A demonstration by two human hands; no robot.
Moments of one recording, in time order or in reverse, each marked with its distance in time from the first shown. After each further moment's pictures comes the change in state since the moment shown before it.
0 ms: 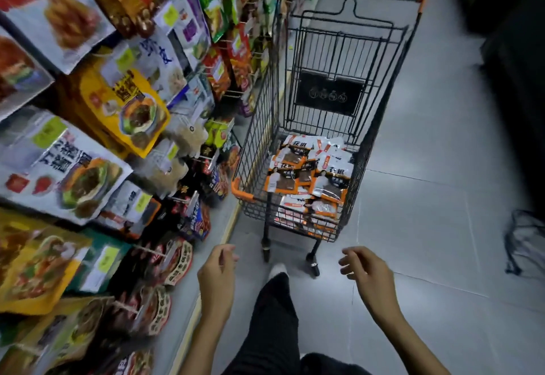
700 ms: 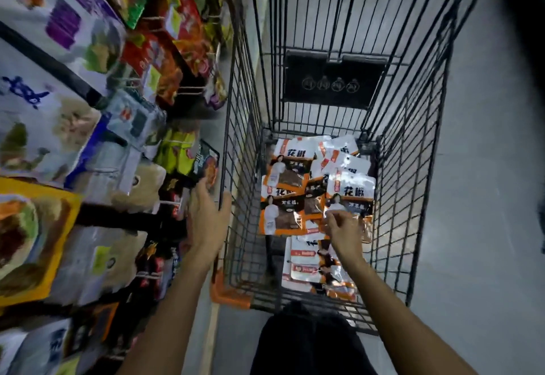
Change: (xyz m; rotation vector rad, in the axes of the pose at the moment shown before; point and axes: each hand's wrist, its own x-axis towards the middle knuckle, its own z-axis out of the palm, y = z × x) left_hand 0.369 0.090 0.137 0.382 -0.145 0.150; right_hand 0.350 0.001 0.144 0.010 0.084 0.303
